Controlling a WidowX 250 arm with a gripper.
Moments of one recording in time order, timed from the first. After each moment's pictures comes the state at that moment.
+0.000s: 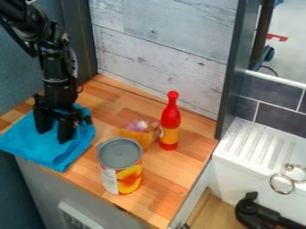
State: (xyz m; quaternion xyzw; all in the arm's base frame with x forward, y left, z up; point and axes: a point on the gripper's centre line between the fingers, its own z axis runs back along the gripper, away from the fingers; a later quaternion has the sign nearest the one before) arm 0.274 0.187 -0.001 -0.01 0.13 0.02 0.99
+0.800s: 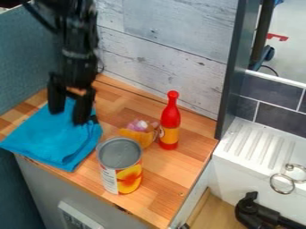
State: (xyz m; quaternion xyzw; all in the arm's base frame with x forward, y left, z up) arm 0.303 0.144 0.055 0.03 0.16 -0.01 0.99
